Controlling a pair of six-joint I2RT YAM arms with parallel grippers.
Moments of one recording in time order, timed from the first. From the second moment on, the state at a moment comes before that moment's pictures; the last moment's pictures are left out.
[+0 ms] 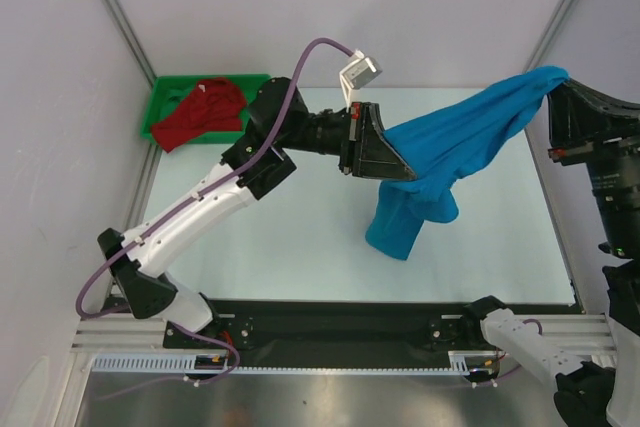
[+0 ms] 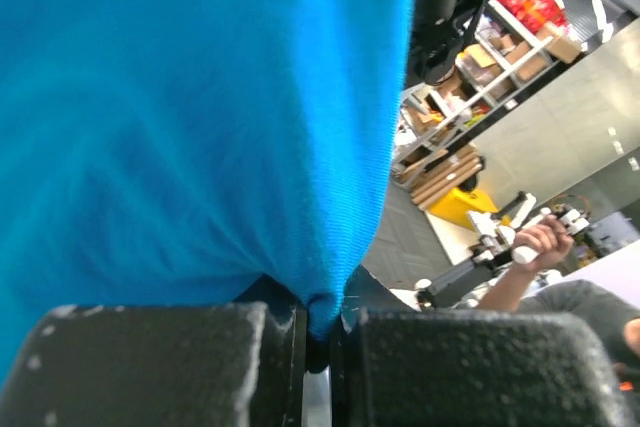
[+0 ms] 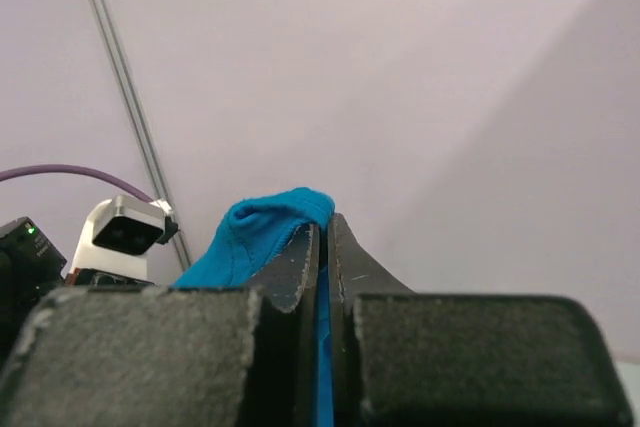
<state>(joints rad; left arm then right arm) -0.88 1.51 1.68 0.09 0.97 -0.98 0.39 0.82 1.74 -0.40 0.08 0.15</state>
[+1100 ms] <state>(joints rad) -0.20 1.07 0.80 -0.52 0.46 -0.59 0.55 1.74 1.46 -0.37 -0.21 0.33</state>
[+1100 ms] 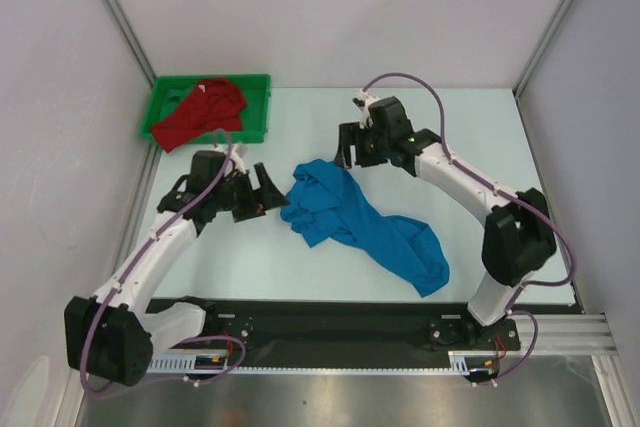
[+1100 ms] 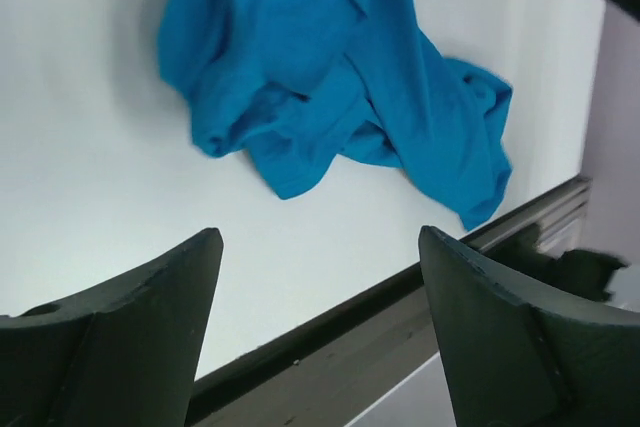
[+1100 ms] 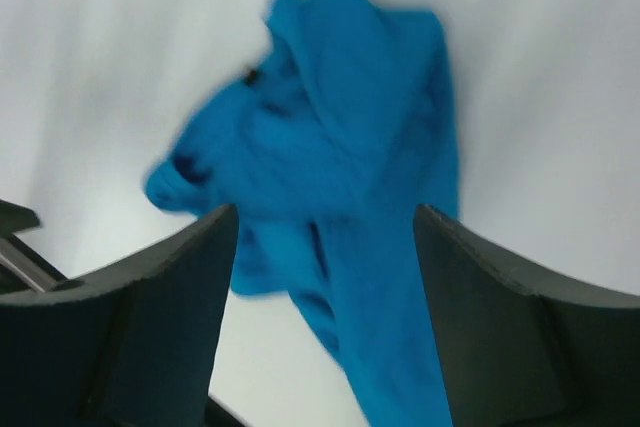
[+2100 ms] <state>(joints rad) -0.62 2.09 1.55 -0.56 -0.11 -0.46 0.62 1.06 0.50 -0.61 0.18 0.88</state>
